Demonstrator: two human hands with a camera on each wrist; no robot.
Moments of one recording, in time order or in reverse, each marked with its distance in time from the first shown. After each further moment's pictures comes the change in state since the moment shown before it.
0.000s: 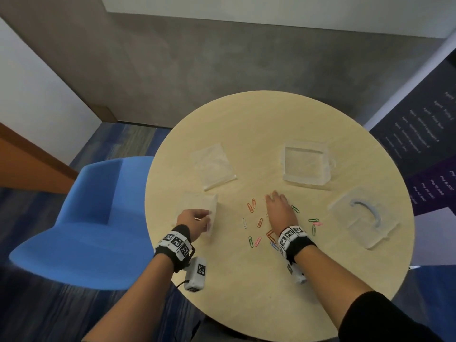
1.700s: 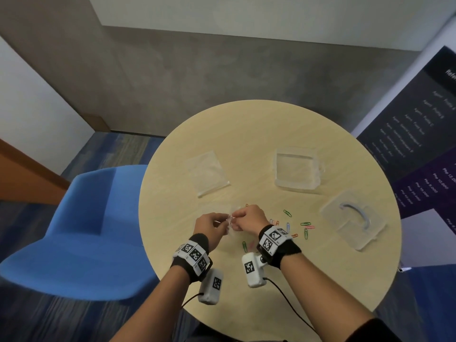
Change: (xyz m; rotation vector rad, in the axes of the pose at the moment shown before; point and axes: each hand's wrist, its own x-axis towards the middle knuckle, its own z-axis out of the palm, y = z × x) left_hand -0.039 0.046 0.049 0.067 -0.036 0.207; right_hand -0.015 -0.066 -0.062 1.063 -0.327 0.375
